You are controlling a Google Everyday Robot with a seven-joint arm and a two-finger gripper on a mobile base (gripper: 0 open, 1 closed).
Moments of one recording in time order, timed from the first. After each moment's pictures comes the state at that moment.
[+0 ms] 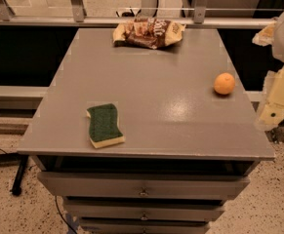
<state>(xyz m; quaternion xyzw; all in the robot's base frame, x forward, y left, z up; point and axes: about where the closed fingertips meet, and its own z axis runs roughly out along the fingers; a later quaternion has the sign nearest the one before) 0.438 -0.217 0.976 -0.60 0.78 -0.03 0.16</state>
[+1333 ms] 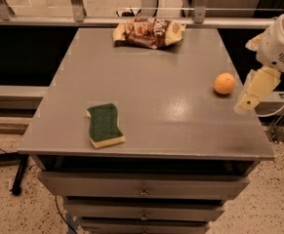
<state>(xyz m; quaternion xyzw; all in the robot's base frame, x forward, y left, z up) 0.520 -0.242 0.921 -0.56 0.80 -0.01 0.21</state>
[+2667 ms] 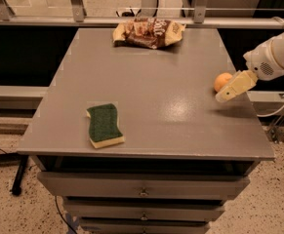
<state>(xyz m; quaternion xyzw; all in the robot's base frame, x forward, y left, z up) 0.612 -0.268 0.852 -0.43 0.84 0.07 0.31</state>
